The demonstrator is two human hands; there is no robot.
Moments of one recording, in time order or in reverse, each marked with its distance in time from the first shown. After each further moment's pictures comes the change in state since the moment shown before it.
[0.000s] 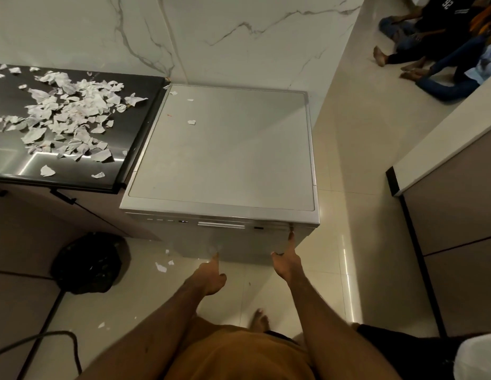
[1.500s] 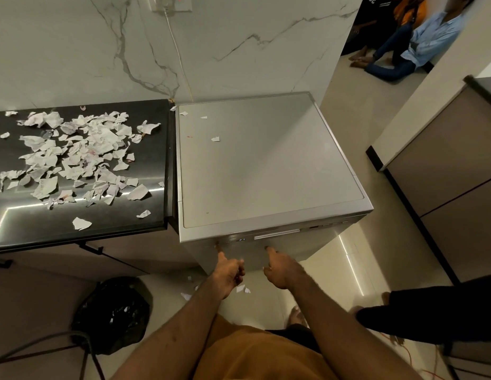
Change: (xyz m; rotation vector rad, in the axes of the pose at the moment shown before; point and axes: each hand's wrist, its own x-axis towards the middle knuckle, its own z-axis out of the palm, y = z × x) left_hand 0.031 -0.098 -0.149 -0.850 -0.103 -0.190; right_hand -0.049 -0.125 0.187 -0.615 -0.033 -0.190
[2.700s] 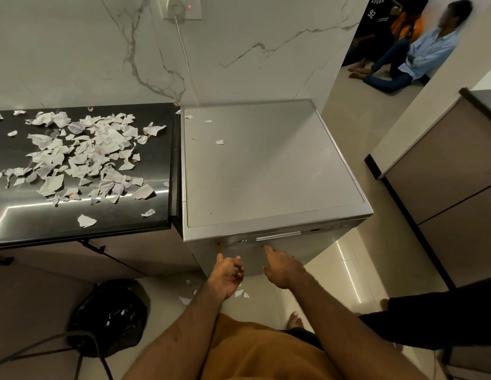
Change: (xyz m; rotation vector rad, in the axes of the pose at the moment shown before) left_hand -0.002 -0.004 -0.010 -0.292 -0.070 -0.016; right_hand -0.016 -0.017 -0.017 -0.132 0.009 -0.060
